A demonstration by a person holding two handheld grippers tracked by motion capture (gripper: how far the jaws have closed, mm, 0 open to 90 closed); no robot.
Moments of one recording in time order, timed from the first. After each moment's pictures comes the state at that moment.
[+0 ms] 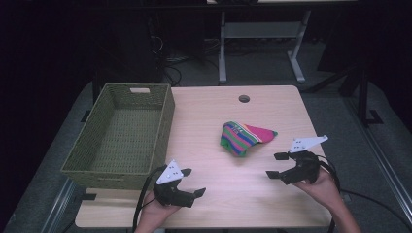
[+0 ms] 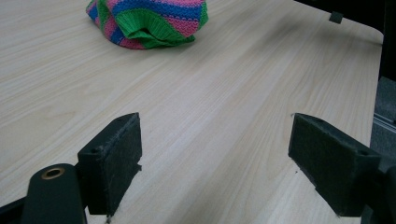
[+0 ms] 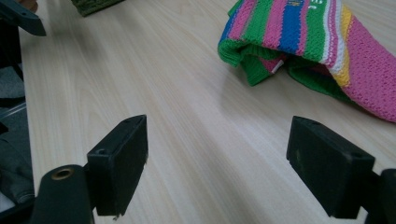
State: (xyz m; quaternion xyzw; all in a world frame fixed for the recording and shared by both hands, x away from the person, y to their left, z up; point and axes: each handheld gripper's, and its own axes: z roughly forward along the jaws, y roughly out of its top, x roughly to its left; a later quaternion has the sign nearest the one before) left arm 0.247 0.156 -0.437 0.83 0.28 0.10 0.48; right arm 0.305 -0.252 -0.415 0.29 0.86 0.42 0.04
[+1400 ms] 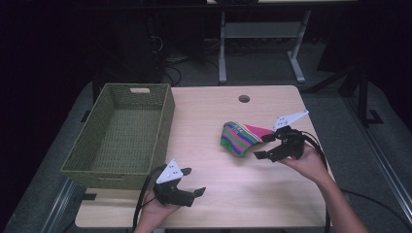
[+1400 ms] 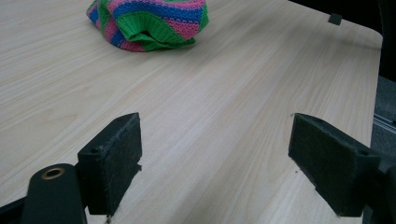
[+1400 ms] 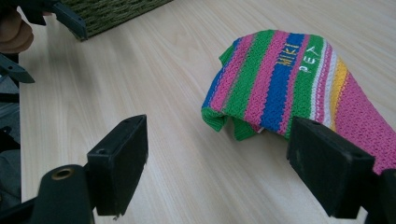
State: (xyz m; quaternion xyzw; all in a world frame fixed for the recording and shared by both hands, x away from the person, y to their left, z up) left arm 0.249 0.157 -0.436 0.83 0.28 0.10 0.48; right arm 0.360 -0.219 -0.386 0.28 0.87 0.41 0.02
